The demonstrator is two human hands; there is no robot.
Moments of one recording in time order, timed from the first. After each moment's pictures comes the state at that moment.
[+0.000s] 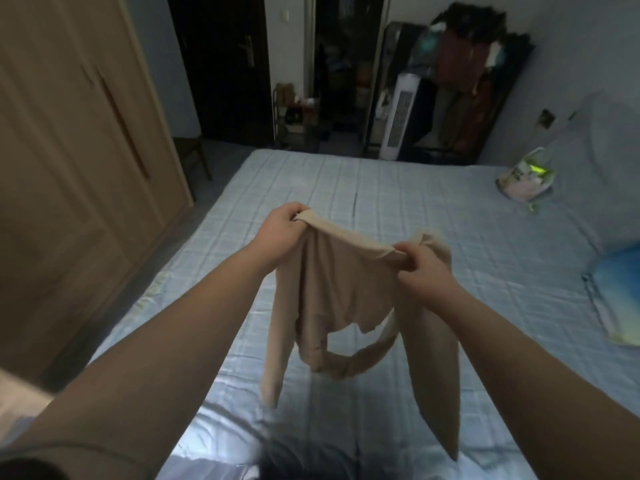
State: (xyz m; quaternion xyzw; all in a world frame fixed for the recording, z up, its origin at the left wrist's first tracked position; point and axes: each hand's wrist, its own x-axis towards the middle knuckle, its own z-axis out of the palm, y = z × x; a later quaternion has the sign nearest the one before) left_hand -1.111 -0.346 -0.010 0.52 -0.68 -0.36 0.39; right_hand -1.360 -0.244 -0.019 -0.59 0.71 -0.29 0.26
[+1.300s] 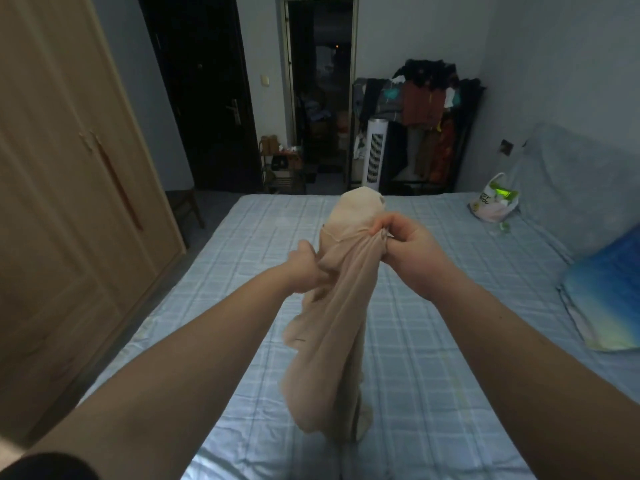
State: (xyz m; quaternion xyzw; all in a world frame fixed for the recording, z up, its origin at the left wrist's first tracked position) left_hand -1.214 -0.296 0.021 0.57 -0.73 -0.36 0.13; right_hand -1.410 -0.204 0.064 -0.56 0.45 -0.55 0.42
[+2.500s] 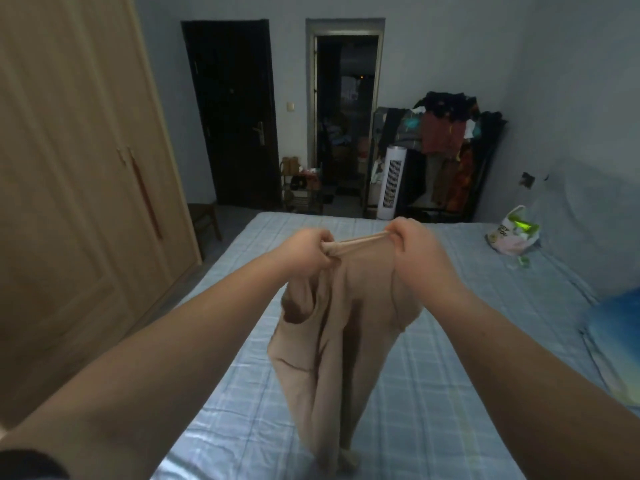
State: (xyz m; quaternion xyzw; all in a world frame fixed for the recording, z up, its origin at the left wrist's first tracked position) left_hand -1.221 -0.288 0.094 0.53 -0.78 -0.23 0.21; right_hand -1.423 -0.233 0.083 -0.66 0.64 -0.40 0.01
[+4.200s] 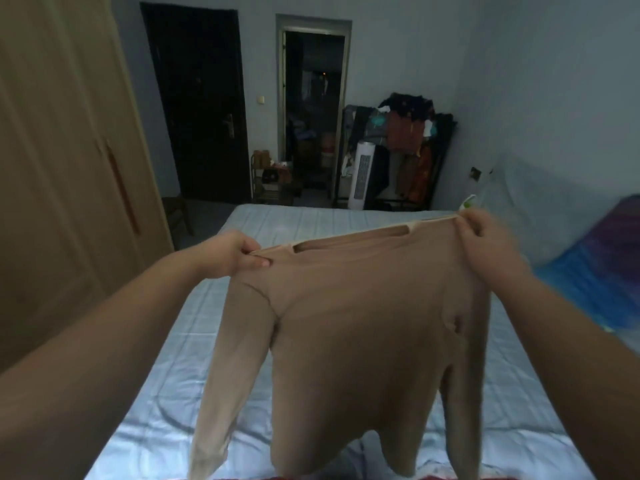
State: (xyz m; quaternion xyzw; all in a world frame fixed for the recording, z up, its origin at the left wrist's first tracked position) left_hand -0.953 -0.221 0.096 0.48 -0.83 -0.27 0.13; right_hand -1.358 -0.080 0.122 -0.56 0.71 -0.43 -0.04
